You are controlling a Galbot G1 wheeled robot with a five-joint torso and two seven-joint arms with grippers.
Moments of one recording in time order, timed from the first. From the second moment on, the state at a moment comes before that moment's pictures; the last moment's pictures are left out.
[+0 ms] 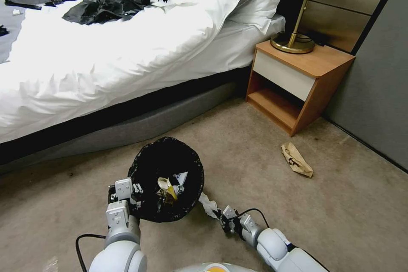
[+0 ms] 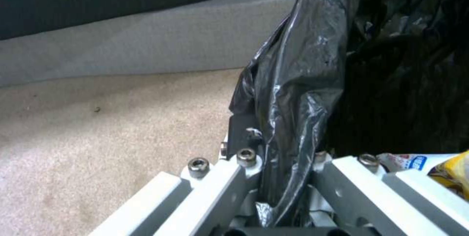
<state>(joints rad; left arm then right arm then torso) 1.72 -1.56 -0.48 -2.24 -0.05 0.44 -0.35 -1.10 1.21 -0.12 1.17 0.11 0.08 -0.28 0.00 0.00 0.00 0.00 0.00</state>
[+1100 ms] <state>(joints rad) 1.73 -1.52 -0.47 -2.23 -0.07 0.44 -0.35 -1.22 1.08 0.19 1.96 0.44 0.21 -0.22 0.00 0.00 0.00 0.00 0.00</state>
